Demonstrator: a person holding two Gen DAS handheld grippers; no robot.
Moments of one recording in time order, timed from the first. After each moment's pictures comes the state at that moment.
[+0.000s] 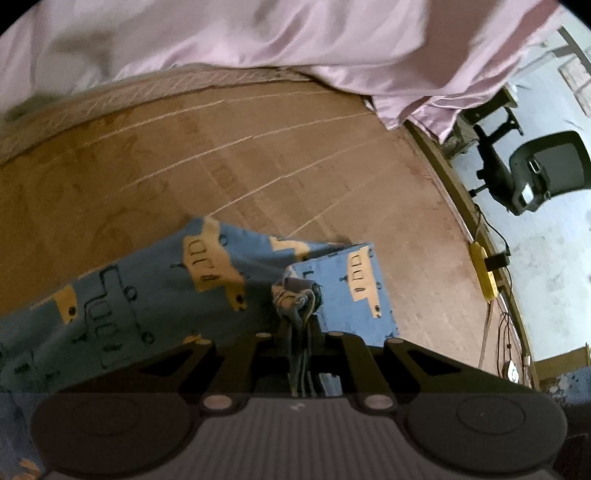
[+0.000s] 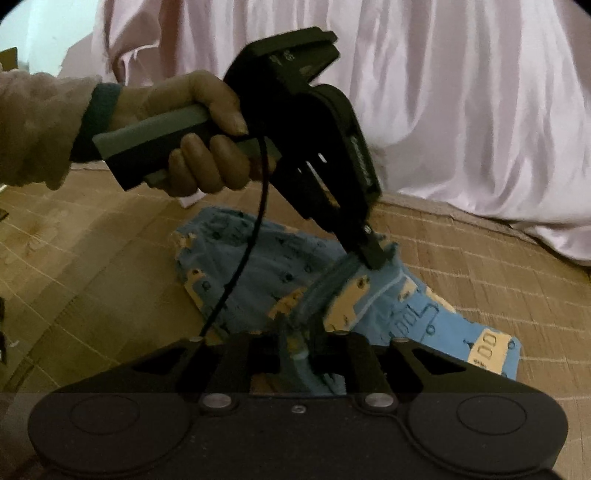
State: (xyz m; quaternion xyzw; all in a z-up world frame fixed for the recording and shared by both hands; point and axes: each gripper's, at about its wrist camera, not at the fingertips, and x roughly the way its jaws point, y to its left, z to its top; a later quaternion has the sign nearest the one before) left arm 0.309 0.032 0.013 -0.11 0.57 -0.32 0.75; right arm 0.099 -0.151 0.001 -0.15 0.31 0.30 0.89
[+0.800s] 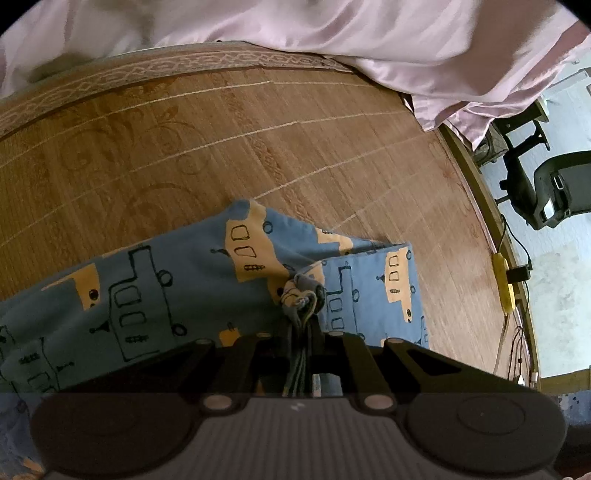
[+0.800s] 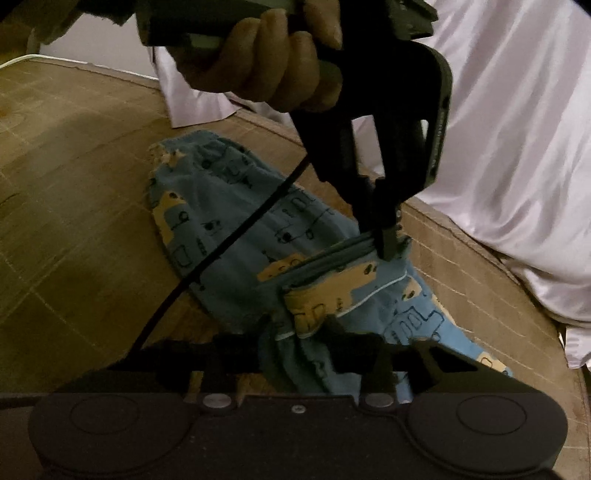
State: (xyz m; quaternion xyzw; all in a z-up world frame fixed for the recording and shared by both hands) left arm 0.318 0.044 -0.015 -0.12 0.59 -0.29 0.74; right arm 0.100 -0.099 -0.066 -0.30 0.27 0.25 0.88
